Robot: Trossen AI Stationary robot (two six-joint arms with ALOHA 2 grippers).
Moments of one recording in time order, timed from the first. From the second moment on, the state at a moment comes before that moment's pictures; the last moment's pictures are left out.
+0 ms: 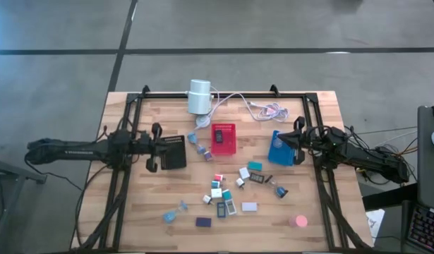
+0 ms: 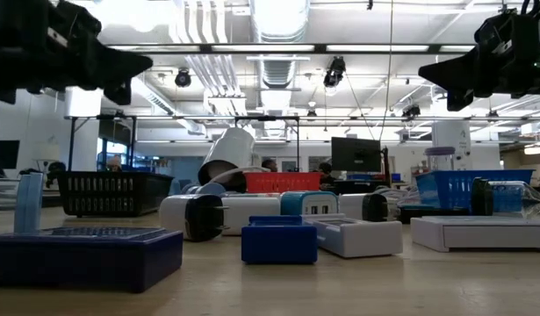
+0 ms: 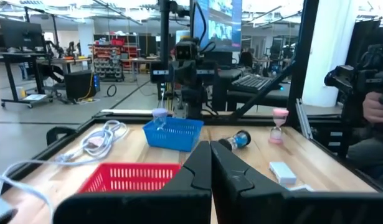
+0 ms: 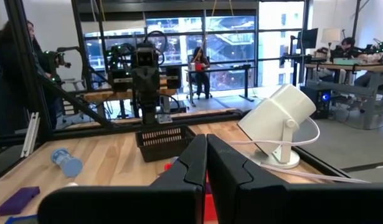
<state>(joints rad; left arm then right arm) 0.12 0.46 0.04 0.47 0.16 -0.02 -0.30 0.06 0.01 0.16 -0.14 0.10</state>
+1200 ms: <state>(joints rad) 0.13 0.40 0.01 0.35 0.13 -0.02 -0.30 0.06 0.01 0.16 -0.14 0.09</state>
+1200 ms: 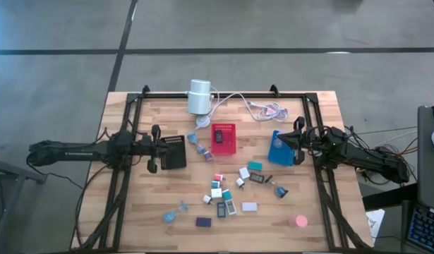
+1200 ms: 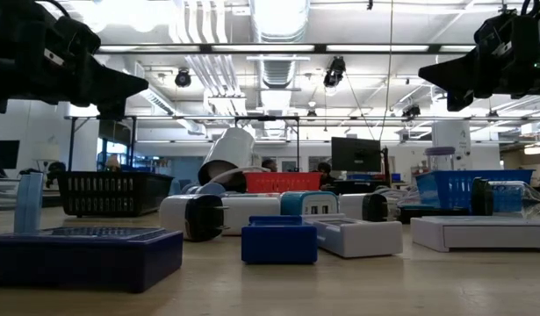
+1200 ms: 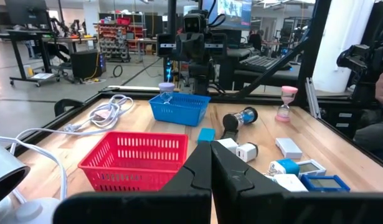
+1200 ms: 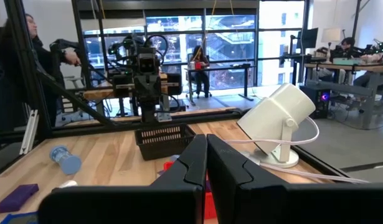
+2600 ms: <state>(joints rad) 0.13 0.40 0.01 0.54 0.08 0.11 -0.30 0.06 0.01 0.14 -0.14 0.08</state>
